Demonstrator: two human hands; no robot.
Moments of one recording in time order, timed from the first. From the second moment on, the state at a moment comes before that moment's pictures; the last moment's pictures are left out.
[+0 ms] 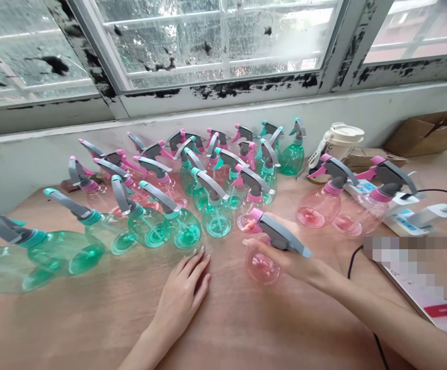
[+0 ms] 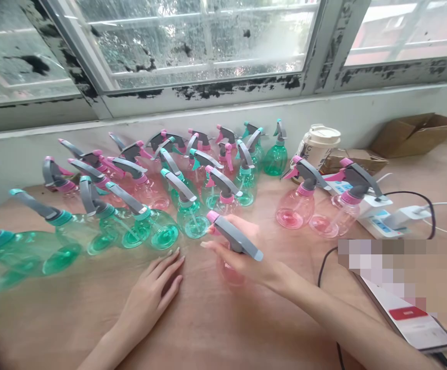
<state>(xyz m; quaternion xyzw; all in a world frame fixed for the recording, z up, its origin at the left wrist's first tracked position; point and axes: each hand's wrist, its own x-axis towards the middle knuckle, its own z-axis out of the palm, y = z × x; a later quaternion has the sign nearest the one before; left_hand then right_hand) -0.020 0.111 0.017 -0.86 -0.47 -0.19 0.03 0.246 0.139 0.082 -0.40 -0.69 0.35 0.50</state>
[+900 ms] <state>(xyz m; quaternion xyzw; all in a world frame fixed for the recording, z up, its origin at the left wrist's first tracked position) -0.020 0.112 0.018 -0.86 -0.47 -0.18 0.03 0.245 0.140 0.087 -0.37 -0.70 0.35 0.50</state>
